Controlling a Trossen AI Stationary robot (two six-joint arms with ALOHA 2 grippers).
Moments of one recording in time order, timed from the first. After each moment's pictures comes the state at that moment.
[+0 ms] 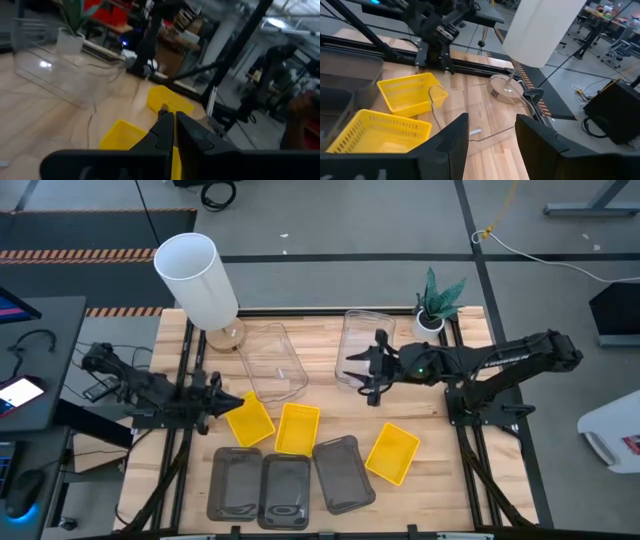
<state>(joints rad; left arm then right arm) -0.52 0.22 0.22 -0.05 -0.52 -0.48 0.09 1.18 0.96 -0.08 0.35 -0.21</state>
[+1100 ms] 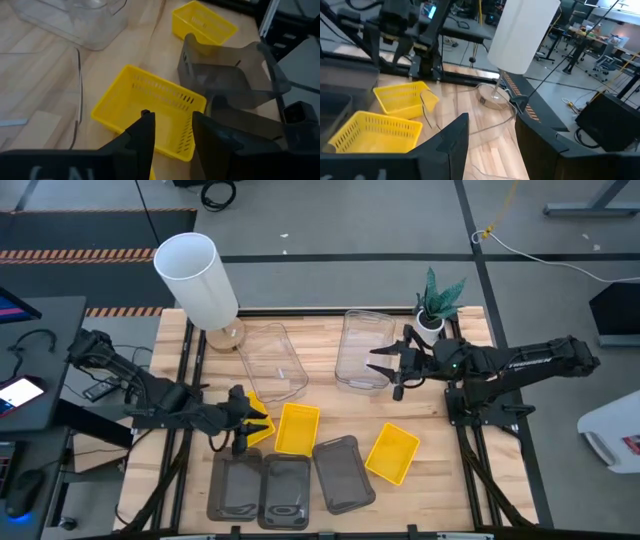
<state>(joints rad) -0.52 0.99 0.70 -0.36 -0.47 -0.60 0.07 0.89 0.74 -0.03 0.34 -0.24</state>
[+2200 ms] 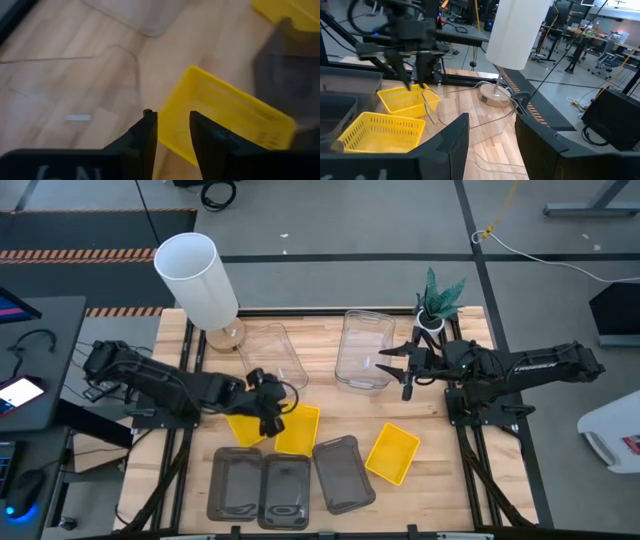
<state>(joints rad) -0.24 1.36 1.02 -0.61 -0.44 -0.51 0.04 0.75 0.60 0.03 0.29 -0.19</state>
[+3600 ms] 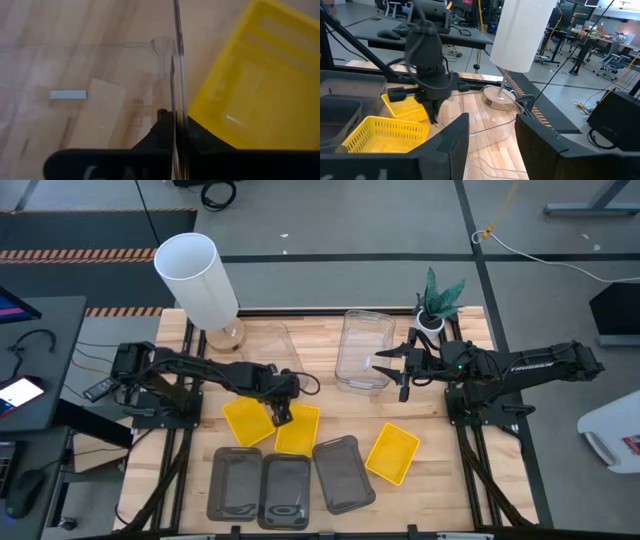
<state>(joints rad) -0.05 1.58 1.02 -0.63 -0.17 -0.31 0.04 0.79 0.60 0.08 0.27 -0.18</state>
